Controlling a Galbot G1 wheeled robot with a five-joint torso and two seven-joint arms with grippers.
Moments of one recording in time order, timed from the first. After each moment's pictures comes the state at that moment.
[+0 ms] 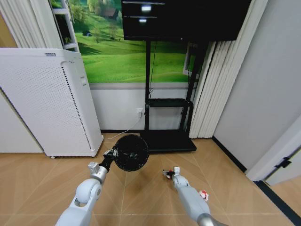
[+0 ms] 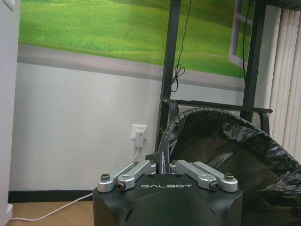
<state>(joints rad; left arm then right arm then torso) 1.17 -1.23 -0.44 -1.90 -0.44 0.16 0.06 -0.69 1.40 0.29 0.74 0.31 -0.20 0.02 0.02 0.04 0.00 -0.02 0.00</state>
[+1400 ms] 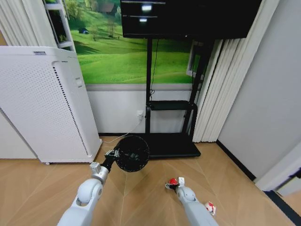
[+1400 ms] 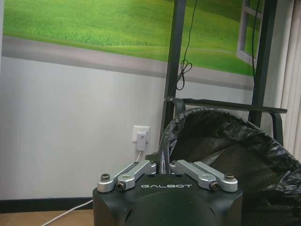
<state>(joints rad) 1.17 -1.24 -0.44 -1.90 -0.43 0.15 0.08 -0.91 1.37 0.31 1.03 0.40 -0.45 0.12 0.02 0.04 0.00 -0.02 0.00</state>
